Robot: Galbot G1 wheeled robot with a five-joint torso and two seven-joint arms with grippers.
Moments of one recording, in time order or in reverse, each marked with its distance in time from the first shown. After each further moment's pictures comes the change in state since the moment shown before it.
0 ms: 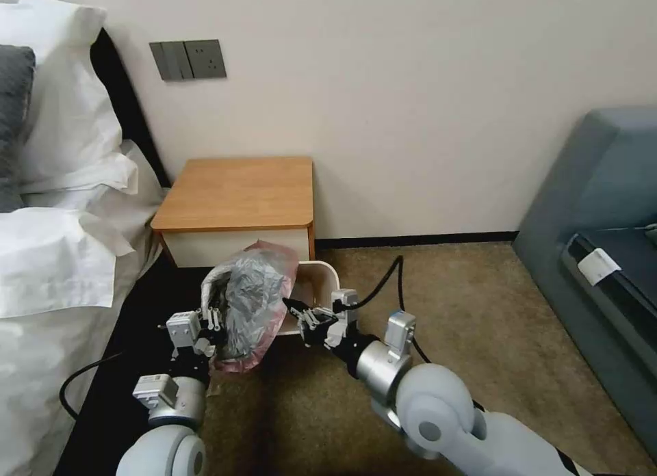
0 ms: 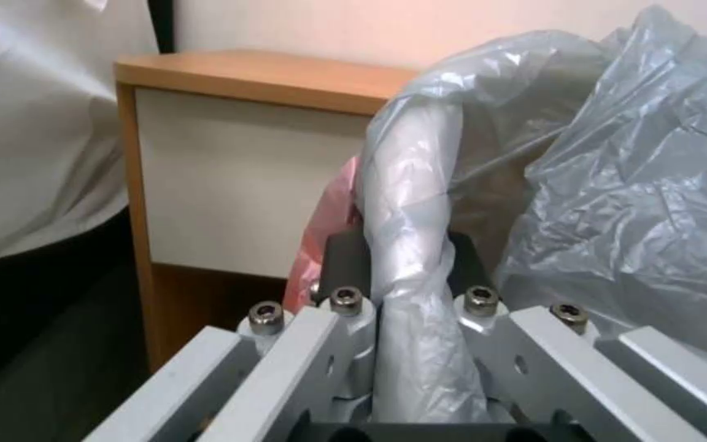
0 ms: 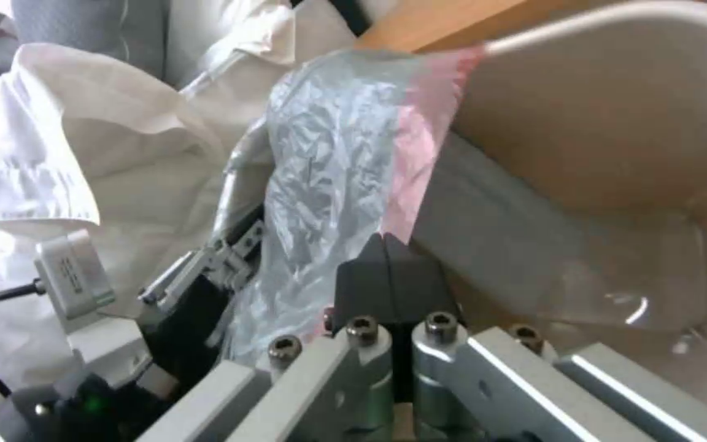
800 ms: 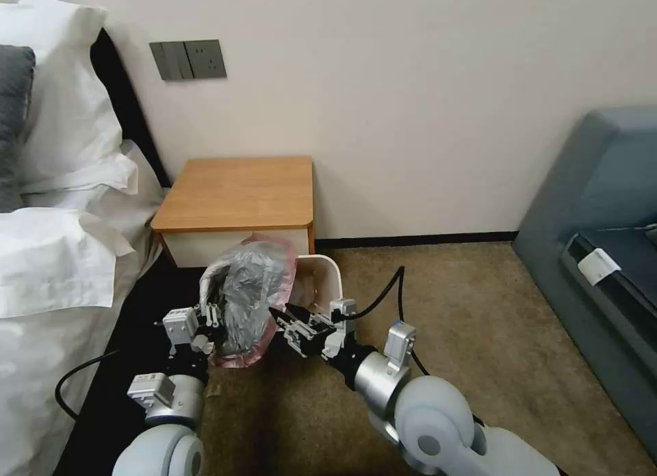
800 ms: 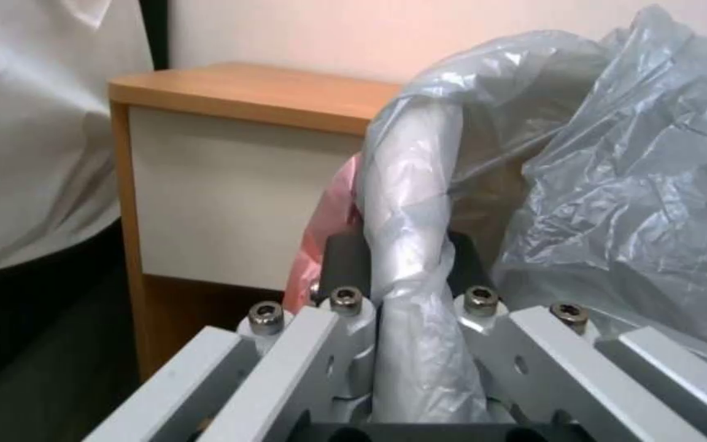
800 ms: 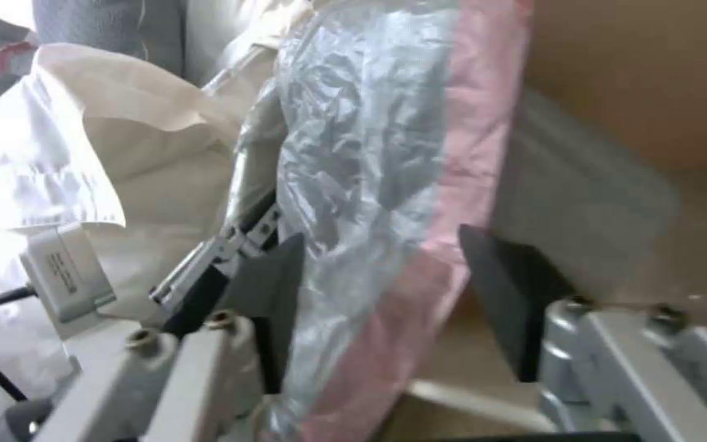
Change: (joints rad) left arm 0.018 -0.006 0.012 -0.034 0.004 0.003 -0.002; right arm 0.010 0.081 -0.038 -0.048 0.002 0.003 -0.010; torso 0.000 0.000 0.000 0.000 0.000
